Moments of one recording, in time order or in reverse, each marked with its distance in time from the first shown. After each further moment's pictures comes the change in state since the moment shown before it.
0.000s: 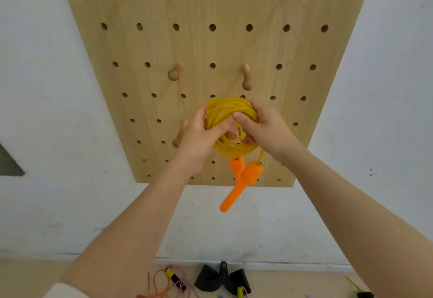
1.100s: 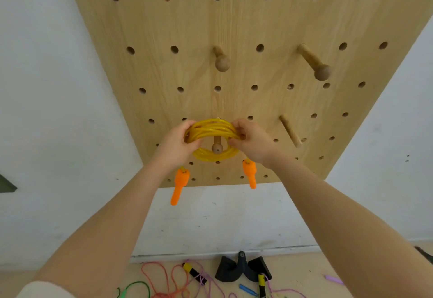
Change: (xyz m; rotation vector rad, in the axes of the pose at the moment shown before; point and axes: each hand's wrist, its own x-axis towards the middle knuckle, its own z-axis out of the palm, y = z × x) left_hand 0.072 -0.057 -0.179 0.768 -0.086 0.042; right_hand 0.084 0.056 0.136 -0.178 -0.125 0.206
